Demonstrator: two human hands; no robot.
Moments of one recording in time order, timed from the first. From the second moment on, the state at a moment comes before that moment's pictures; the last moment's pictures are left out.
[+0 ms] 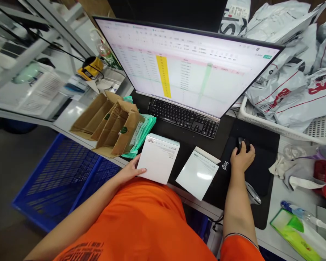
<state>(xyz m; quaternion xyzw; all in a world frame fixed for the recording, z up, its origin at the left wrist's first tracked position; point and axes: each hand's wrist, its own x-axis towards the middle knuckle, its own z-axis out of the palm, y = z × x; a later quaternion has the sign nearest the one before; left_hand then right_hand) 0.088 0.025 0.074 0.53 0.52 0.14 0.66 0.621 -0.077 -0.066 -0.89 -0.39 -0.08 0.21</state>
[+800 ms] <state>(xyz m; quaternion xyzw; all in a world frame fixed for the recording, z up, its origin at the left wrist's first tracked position) 0.092 0.033 0.071 0.68 0.57 0.09 0.45 0.574 -0.019 0.006 -0.87 -0.45 -0.02 0.20</state>
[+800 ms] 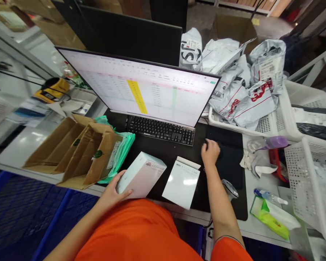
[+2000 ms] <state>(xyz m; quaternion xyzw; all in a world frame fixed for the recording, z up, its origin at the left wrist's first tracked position) 0.077 0.025 0.058 0.77 0.47 0.08 0.43 0.475 0.080 0.035 -0.83 -0.53 0.18 -0.03</state>
